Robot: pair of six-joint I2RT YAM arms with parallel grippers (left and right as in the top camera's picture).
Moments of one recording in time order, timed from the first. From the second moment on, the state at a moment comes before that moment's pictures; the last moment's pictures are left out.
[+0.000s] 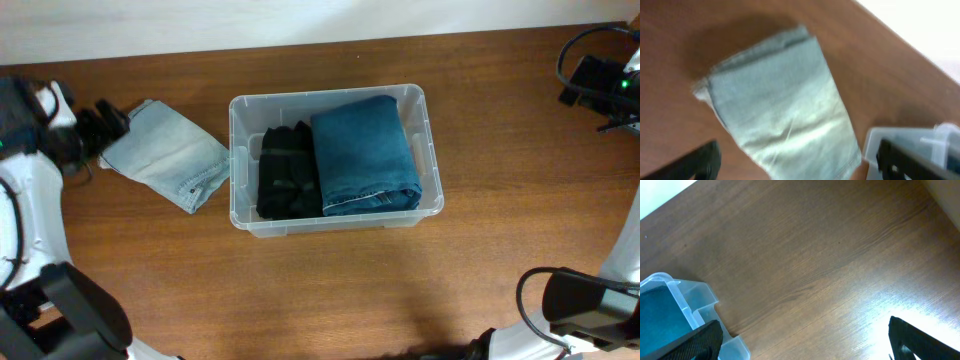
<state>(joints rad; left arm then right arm) 0.41 1.81 1.51 -0.67 0.39 -0.20 -0.42 1.75 2.19 -1.50 0.03 0.18</state>
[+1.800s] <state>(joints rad) 0.44 2.05 1.01 0.15 0.79 -0.39 -0.42 1.75 2.19 -1.51 0.01 0.17</state>
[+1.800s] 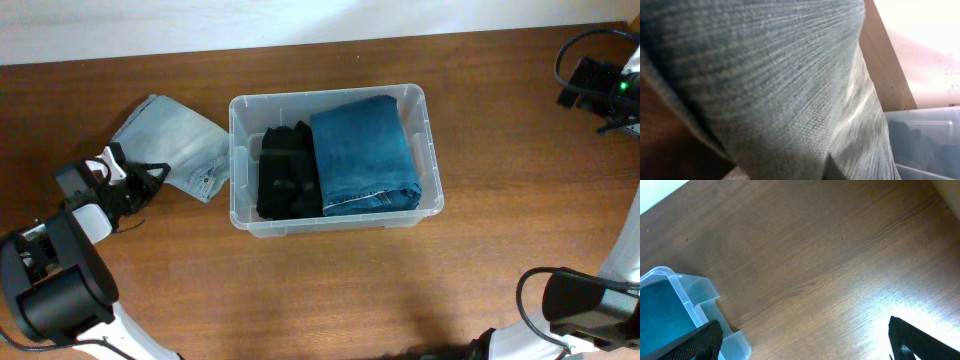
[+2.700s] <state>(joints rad) 0.35 1.41 1.00 -0.04 0.86 -0.45 -0.42 1.75 2.19 -1.52 0.01 0.16</state>
